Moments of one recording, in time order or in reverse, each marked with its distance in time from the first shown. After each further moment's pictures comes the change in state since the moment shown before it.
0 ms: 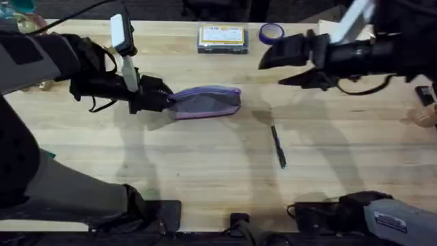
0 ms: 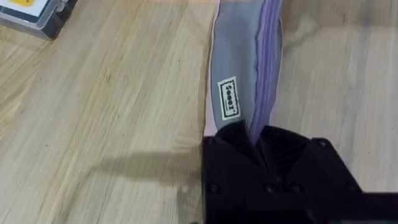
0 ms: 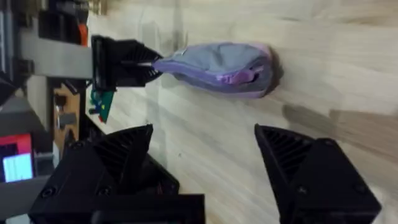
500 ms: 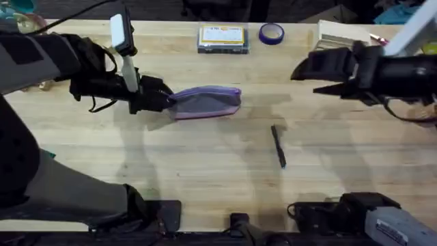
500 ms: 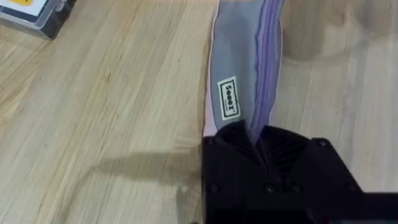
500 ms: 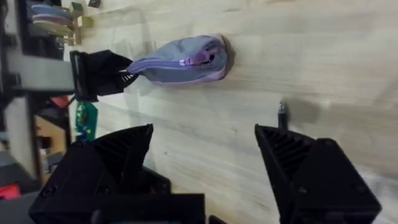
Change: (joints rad) left arm 0.000 0.000 0.000 -0.003 0.000 0.000; right arm -0.135 -0.259 0.000 -0.269 0.083 -0.110
